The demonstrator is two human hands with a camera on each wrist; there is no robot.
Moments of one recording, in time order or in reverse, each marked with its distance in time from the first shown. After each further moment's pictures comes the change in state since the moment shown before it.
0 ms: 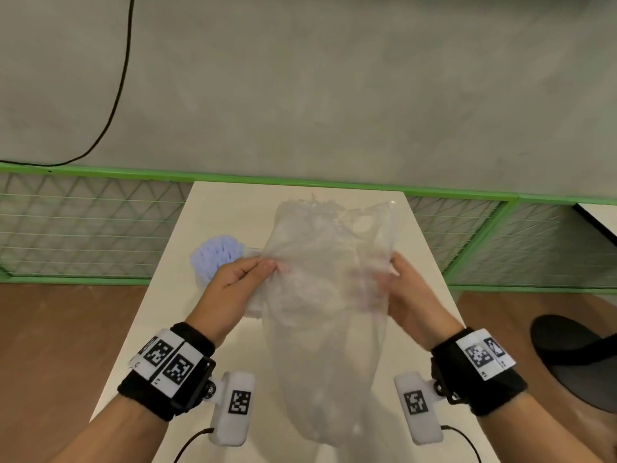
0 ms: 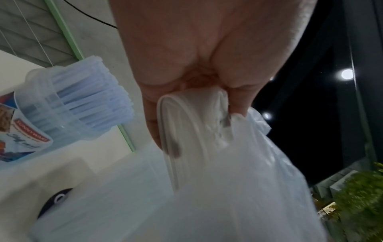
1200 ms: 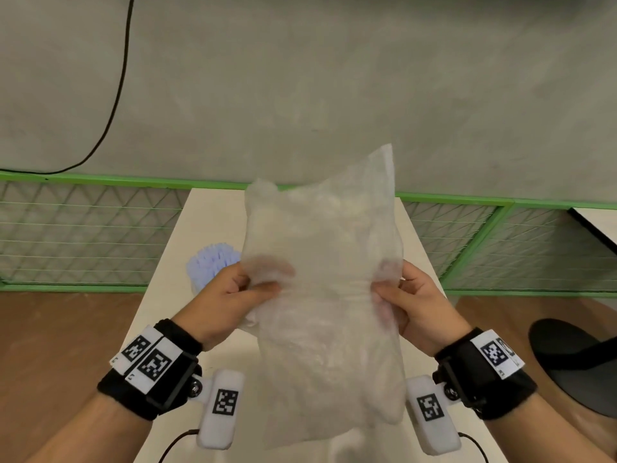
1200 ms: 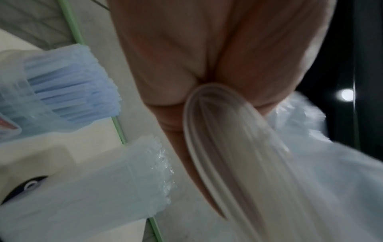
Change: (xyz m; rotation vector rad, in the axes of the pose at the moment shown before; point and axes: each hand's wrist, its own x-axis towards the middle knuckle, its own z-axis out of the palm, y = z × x) left_hand 0.000 0.019 -0.002 -0.062 -0.227 -0.016; right_hand -0.006 -0.004 -0.008 0.212 -0.002 -0.043
